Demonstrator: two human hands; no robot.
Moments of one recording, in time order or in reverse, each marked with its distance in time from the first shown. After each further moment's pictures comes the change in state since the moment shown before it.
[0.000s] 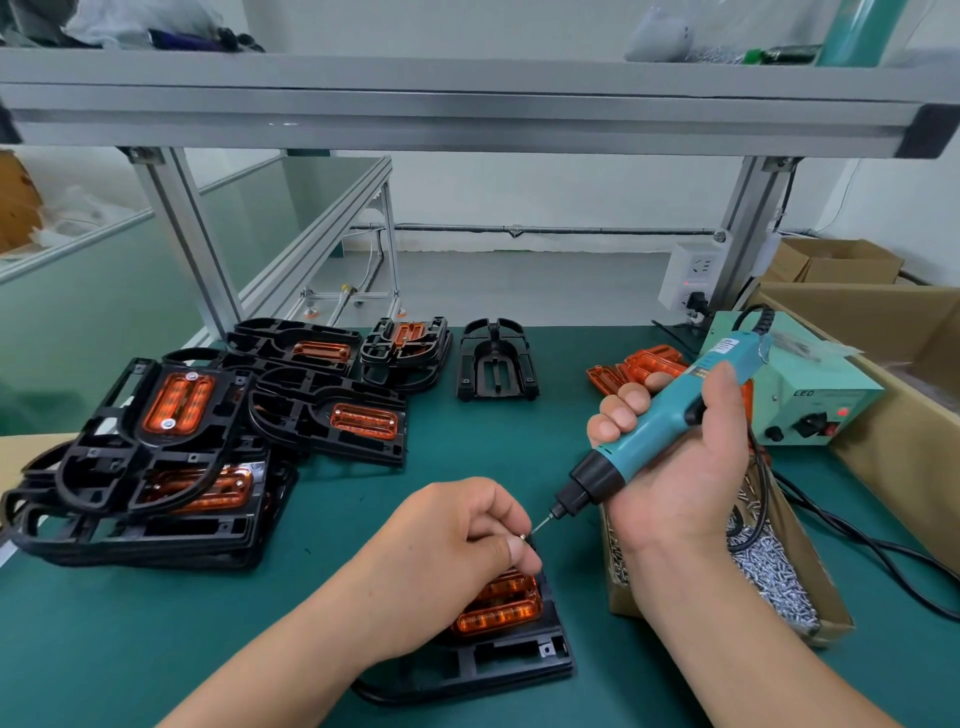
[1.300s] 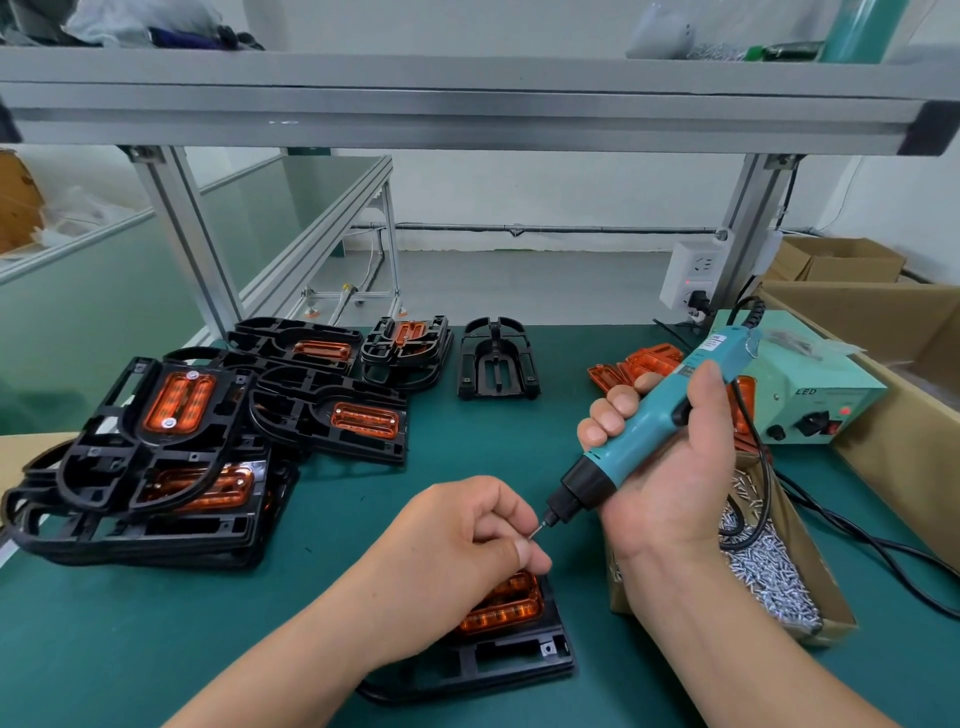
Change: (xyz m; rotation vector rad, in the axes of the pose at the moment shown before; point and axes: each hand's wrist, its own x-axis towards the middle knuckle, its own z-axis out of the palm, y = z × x) left_hand -0.002 0.004 0.004 -0.052 -0.002 -0.001; right_hand -0.005 0.006 0.004 -0.049 -0.002 0.003
